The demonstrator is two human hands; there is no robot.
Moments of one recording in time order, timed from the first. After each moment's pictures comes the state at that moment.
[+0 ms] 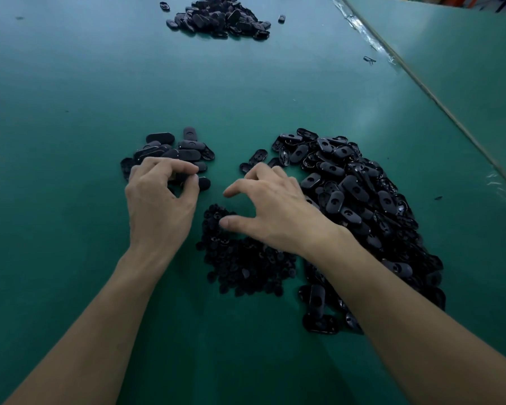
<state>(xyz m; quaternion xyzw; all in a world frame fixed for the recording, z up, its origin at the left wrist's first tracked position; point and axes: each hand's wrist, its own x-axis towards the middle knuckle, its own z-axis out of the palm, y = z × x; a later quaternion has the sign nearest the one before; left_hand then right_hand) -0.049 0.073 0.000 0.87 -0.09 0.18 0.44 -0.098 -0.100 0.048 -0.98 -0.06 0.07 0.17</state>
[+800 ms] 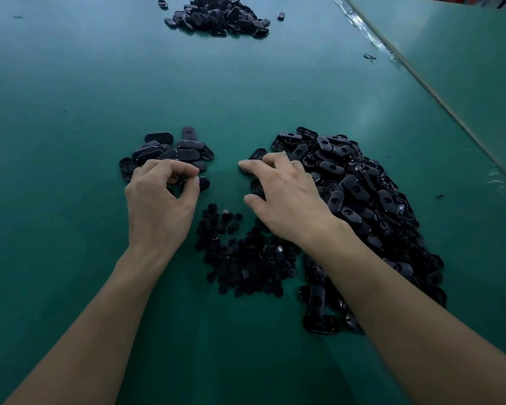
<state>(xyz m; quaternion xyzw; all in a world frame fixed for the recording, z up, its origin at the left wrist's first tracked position) -0.051 0.072 0.001 0.86 -0.11 0.17 0.47 -0.092 -0.107 0.048 -0.99 0.04 0.05 0.14</state>
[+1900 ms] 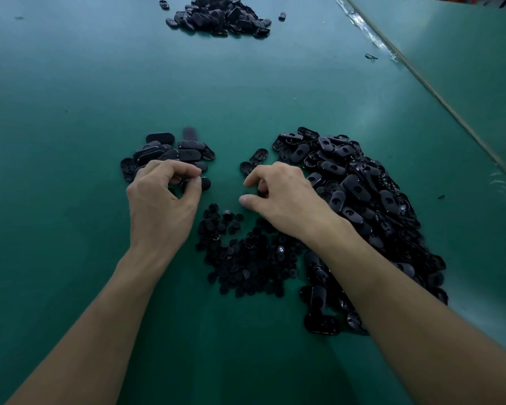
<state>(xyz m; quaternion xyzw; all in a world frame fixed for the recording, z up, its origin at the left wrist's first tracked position) -0.050 0.072 -0.001 0.85 -0.12 0.17 0.48 -0.088 -0.109 0.048 -0.96 0.06 0.06 0.26</state>
